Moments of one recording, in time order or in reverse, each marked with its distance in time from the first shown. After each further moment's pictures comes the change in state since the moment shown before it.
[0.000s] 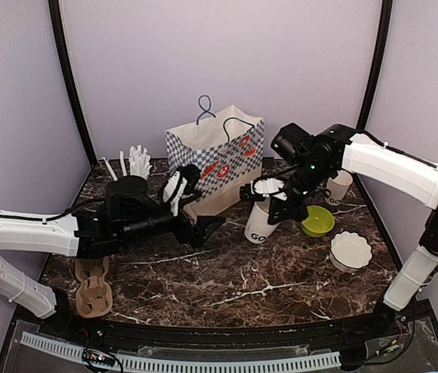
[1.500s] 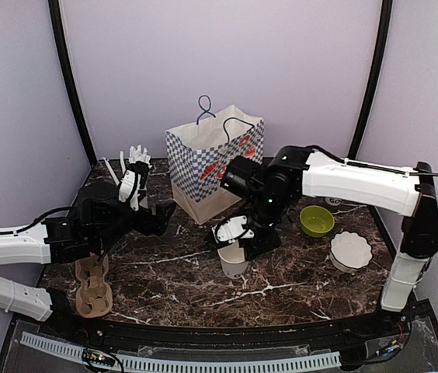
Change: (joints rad) left arm 0.116 -0.280 -0.152 -0.218 -0.376 -0.156; right arm 0.310 0.199 0.073 -0.016 0.176 -0.053
